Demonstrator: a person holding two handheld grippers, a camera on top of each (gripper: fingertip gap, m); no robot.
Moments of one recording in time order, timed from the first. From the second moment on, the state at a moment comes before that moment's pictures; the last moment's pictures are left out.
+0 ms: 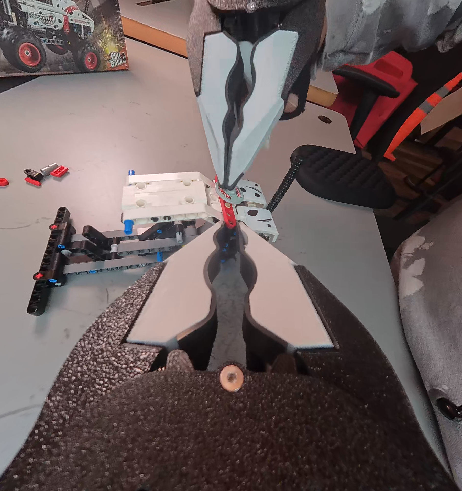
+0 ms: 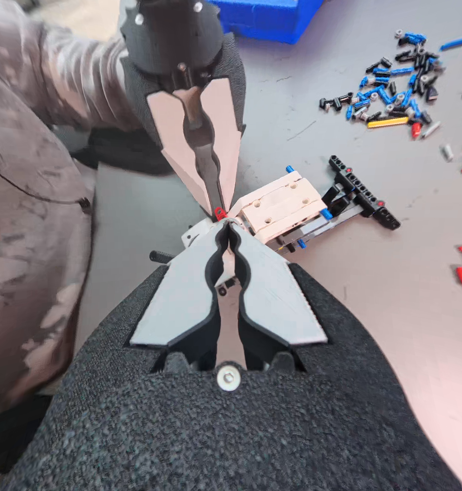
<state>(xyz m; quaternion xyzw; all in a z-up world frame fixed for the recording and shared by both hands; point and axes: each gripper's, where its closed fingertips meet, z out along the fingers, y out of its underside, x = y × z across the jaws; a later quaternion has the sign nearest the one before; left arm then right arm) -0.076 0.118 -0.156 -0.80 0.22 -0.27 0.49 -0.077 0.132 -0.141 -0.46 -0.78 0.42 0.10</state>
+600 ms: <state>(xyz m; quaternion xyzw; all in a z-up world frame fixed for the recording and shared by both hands) -0.076 0.118 -0.156 -0.79 0.22 -0.28 0.49 -0.073 0.133 -0.142 -0.34 -0.86 0.33 0.20</state>
